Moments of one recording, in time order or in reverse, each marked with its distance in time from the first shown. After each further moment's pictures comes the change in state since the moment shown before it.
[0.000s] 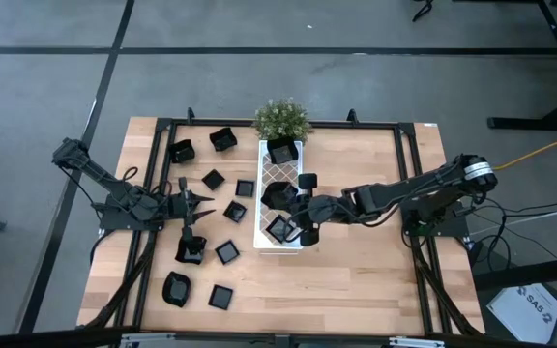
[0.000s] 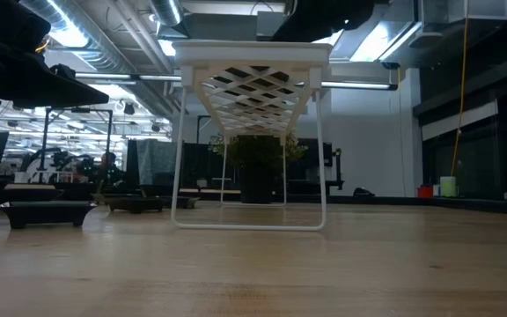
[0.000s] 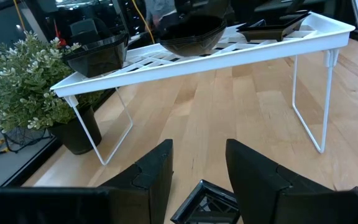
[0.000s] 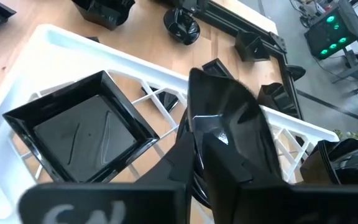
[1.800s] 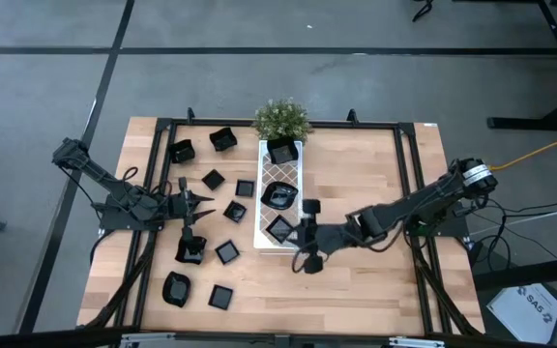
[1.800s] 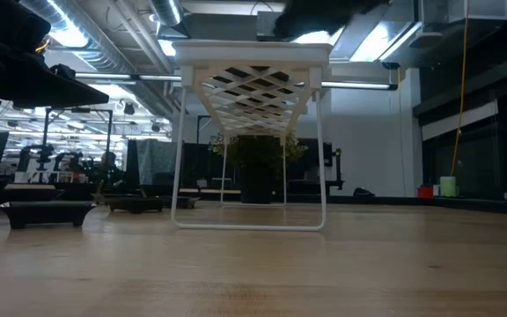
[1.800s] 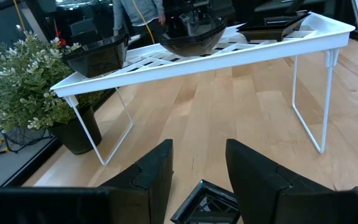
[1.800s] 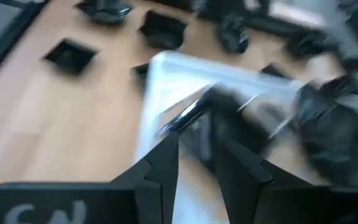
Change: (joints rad) left arm 0.000 0.000 0.000 0.000 0.000 0.000; right arm 0.181 0.019 -0.050 0.078 0.007 0.273
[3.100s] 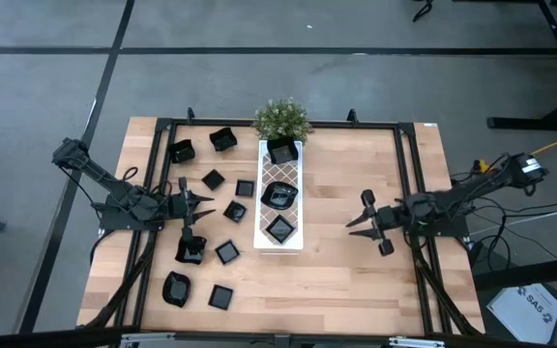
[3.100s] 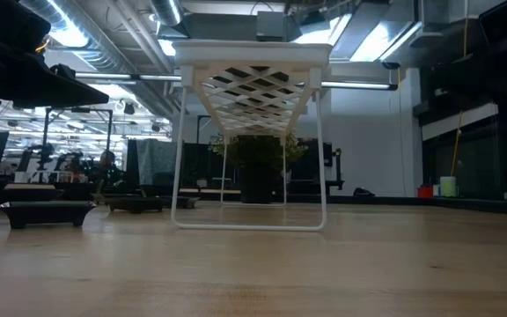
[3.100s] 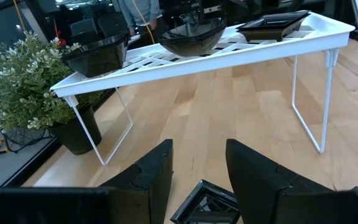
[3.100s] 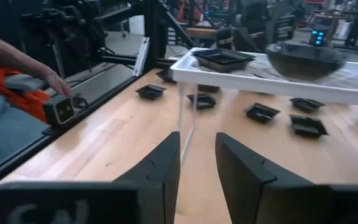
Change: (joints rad) left arm 0.000 0.000 0.000 0.000 0.000 0.000; right arm -0.082 -0.961 -1.135 0.723 -0.376 -0.046
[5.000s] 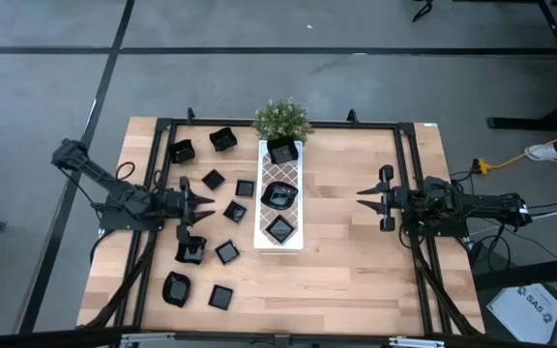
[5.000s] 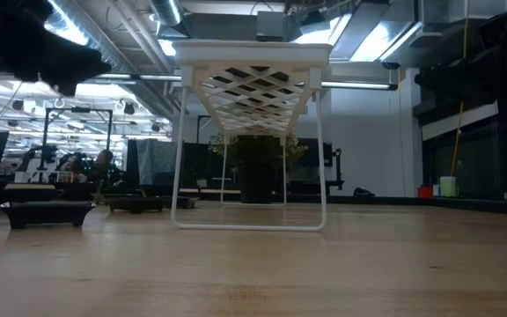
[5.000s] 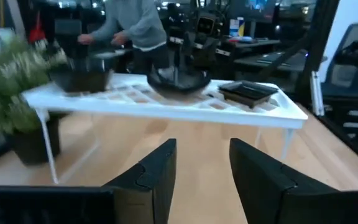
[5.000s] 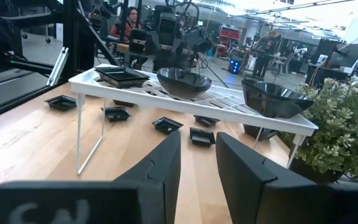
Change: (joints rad) left arm 0.017 0.000 0.026 0.150 0.100 -0.145; right arm -0.353 -0.603 0.001 -0.522 -0.069 -0.176
